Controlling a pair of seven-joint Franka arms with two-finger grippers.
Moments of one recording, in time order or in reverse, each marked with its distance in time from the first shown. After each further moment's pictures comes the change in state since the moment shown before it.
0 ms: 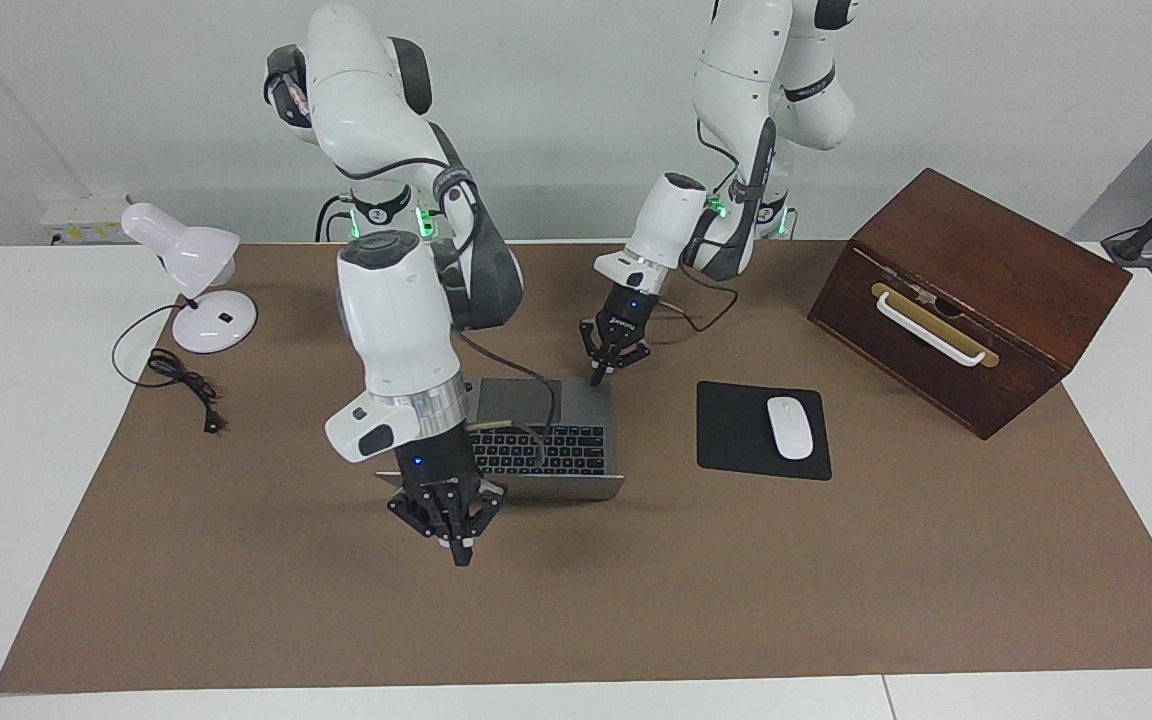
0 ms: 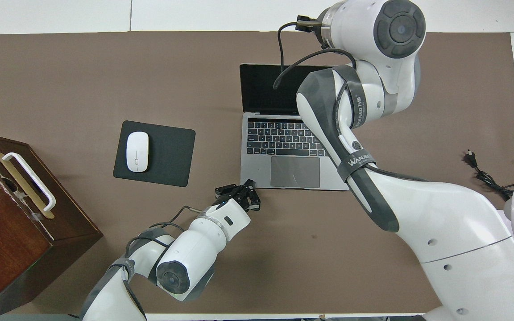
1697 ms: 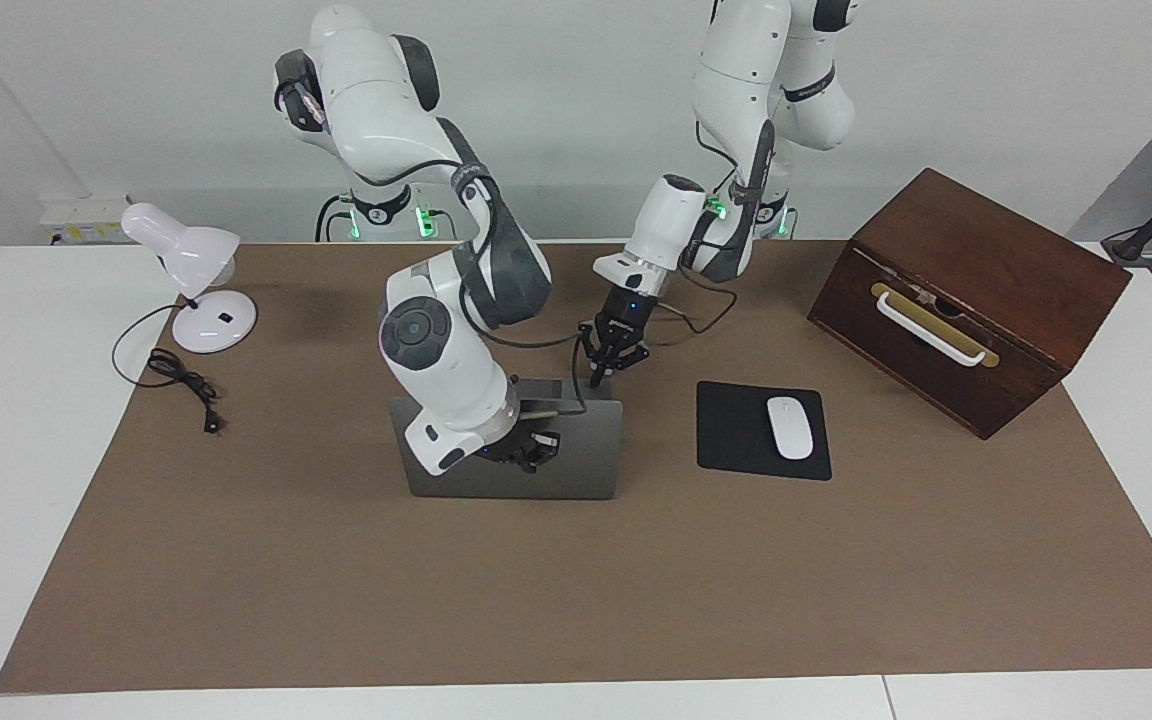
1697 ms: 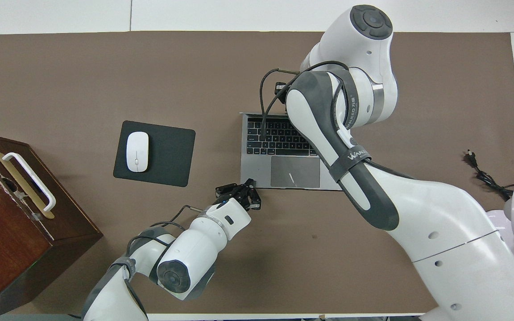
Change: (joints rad) left arm 0.000 0.007 0.000 0.006 0.000 0.004 0.000; right arm -0.017 0.004 0.063 -0.057 0.273 -0.514 0.003
